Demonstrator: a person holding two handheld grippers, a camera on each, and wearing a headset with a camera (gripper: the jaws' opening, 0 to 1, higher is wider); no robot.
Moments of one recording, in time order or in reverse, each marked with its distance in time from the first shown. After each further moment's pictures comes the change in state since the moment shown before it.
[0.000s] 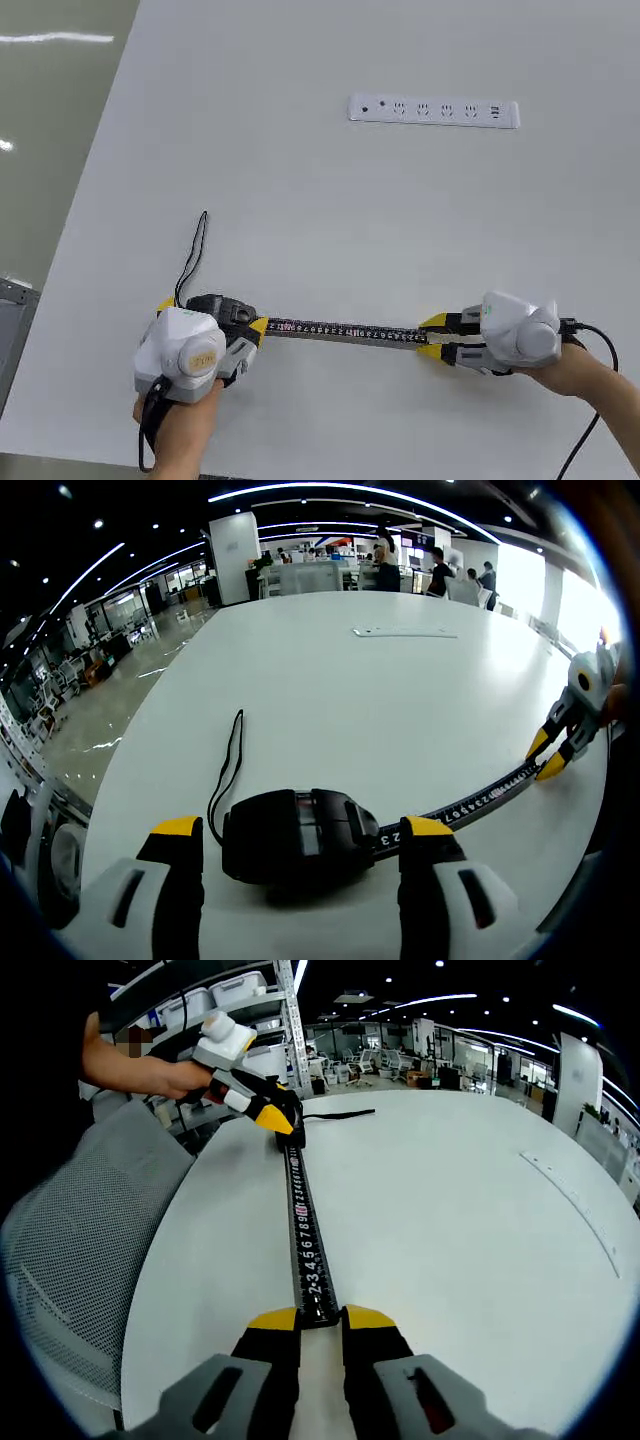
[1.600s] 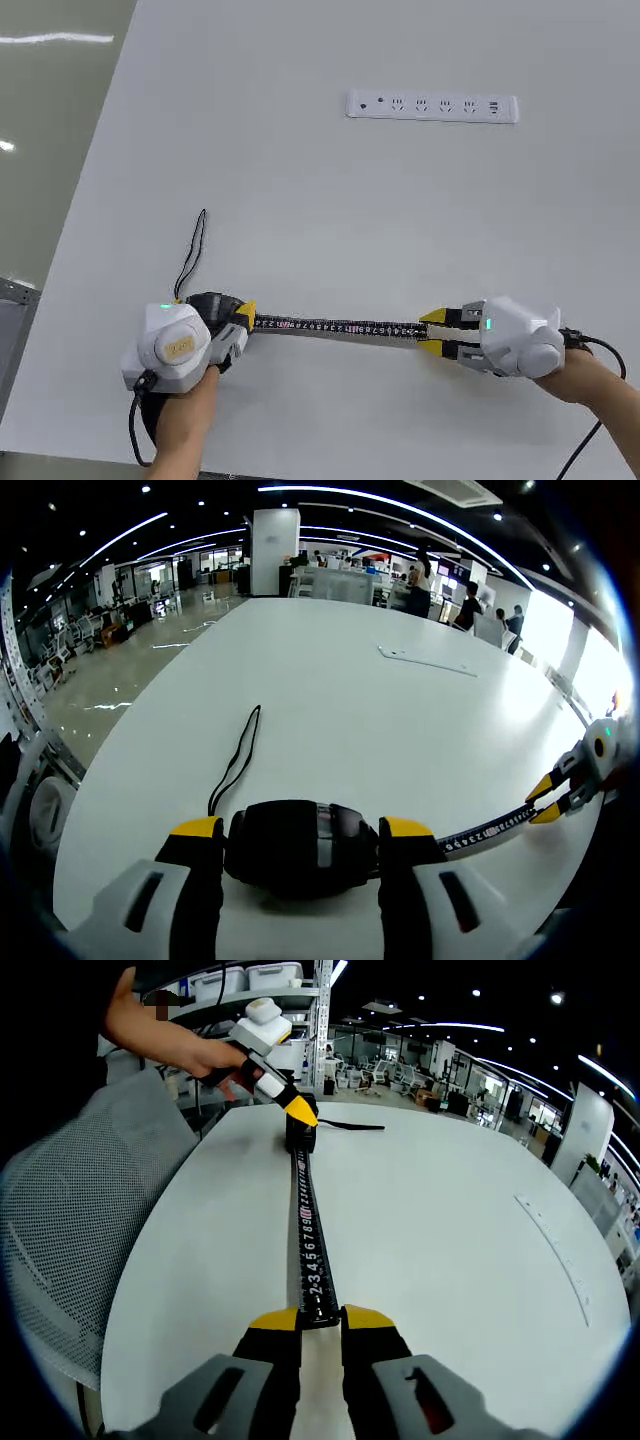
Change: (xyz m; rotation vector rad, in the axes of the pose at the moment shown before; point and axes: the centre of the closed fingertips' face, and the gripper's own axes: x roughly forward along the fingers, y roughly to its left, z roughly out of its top) left arm 0.005 0.008 0.006 -0.197 -0.005 0.009; right arm -0.008 -0.003 0.013 -0.159 0.003 -0.071
